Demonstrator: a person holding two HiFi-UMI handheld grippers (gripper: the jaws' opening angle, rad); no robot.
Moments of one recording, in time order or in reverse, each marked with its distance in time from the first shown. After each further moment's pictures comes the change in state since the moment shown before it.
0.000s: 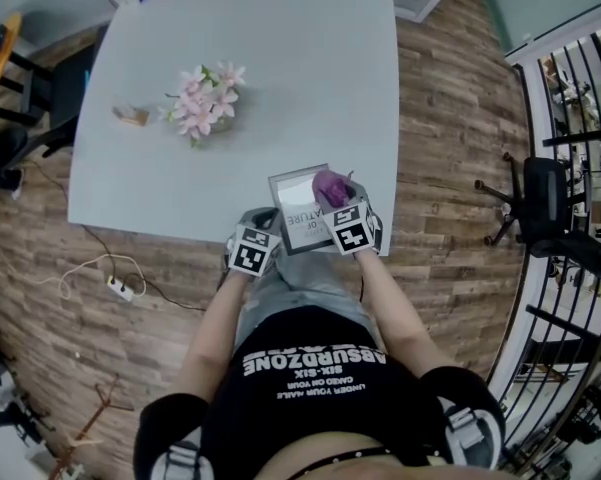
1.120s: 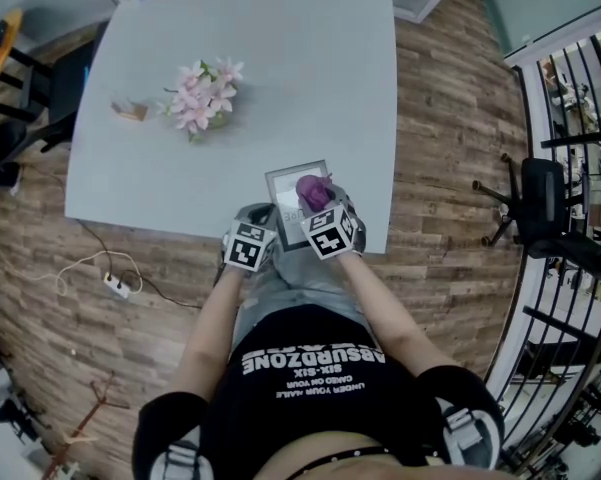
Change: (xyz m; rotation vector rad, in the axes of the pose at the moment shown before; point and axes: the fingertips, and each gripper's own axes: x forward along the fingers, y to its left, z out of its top) left arm 0.001 0.001 -0.001 -0.031 -0.019 0.003; right arm 0.008 0.042 -0.001 -0.091 0.044 0.021
